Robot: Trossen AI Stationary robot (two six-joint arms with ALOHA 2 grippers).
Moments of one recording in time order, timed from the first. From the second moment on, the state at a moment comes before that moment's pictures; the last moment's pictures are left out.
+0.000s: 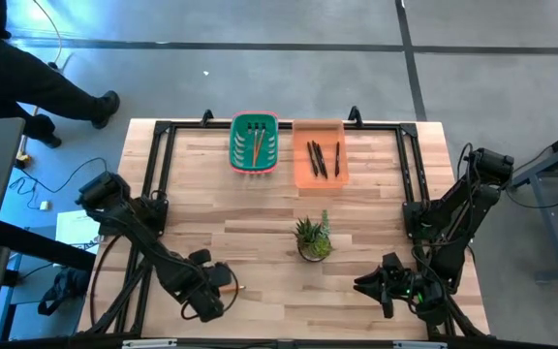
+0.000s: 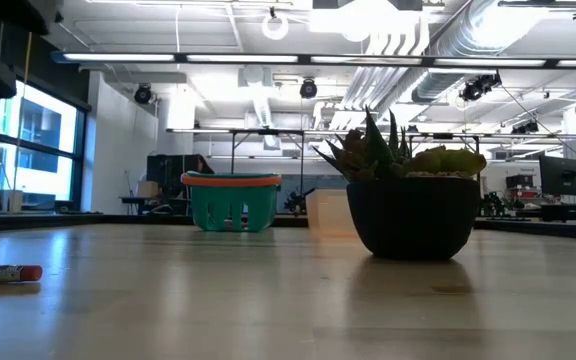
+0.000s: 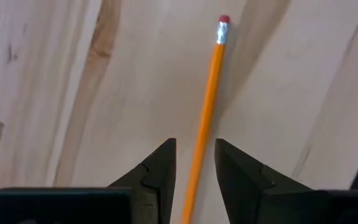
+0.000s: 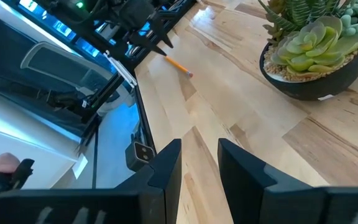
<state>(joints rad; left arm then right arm) -0.67 1.74 1.12 -0.81 -0.18 -1.10 1.13 1.37 0.69 -0.05 0.99 1.46</state>
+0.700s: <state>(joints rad) -0.59 1.74 1.12 -0.76 -0.14 -0.99 1.13 1.37 0.69 -0.05 0.98 1.46</state>
